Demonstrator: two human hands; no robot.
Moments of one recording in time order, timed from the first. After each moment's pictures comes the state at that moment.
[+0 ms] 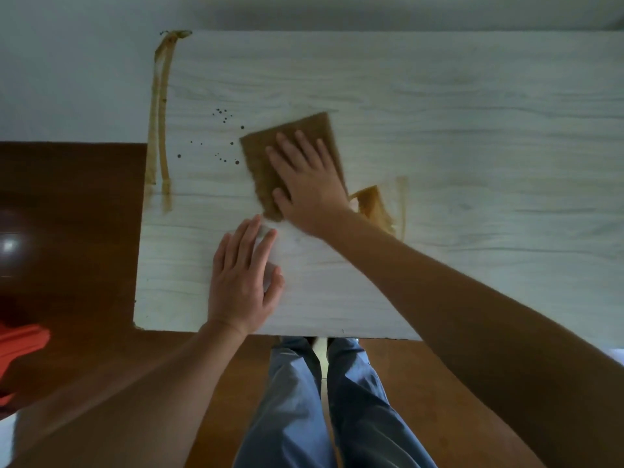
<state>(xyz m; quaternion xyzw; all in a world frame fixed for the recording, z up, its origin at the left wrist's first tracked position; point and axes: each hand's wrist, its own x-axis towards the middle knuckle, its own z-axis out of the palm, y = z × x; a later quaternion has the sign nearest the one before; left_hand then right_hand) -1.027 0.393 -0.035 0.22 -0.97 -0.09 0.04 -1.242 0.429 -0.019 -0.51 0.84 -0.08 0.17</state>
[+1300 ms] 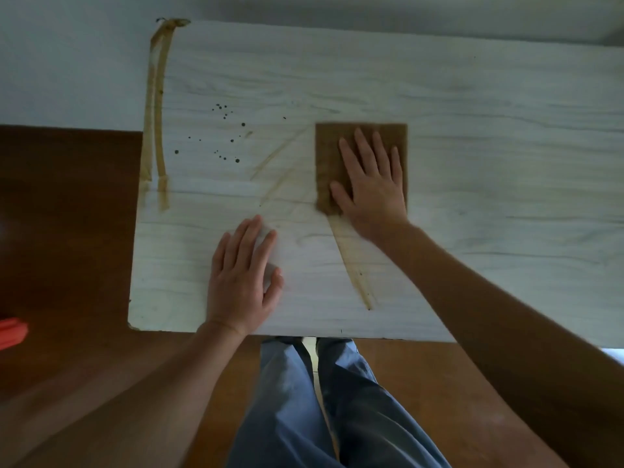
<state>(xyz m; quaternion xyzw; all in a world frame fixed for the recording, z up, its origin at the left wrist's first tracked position) -1.026 0.390 -0.035 0.22 -0.97 -0.11 0.03 -1.282 0.496 -0.023 -0.39 0.91 -0.06 0.16</state>
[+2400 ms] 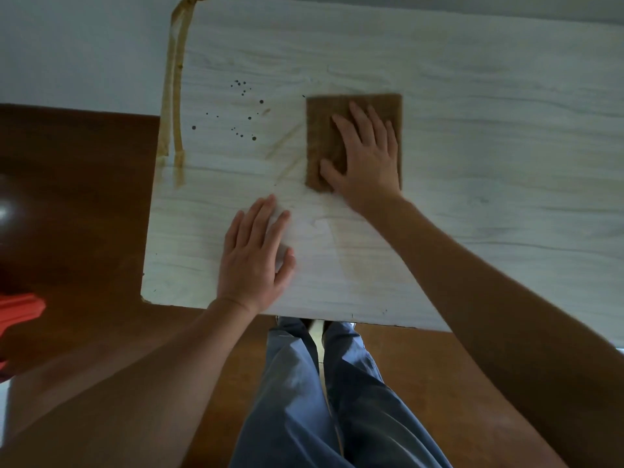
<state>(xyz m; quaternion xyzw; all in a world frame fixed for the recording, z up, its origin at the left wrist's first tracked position) -1.026 0.391 -0.035 0.22 -0.97 -0.11 0.03 -1.268 0.459 -0.021 -0.39 0.90 -0.11 0.16</state>
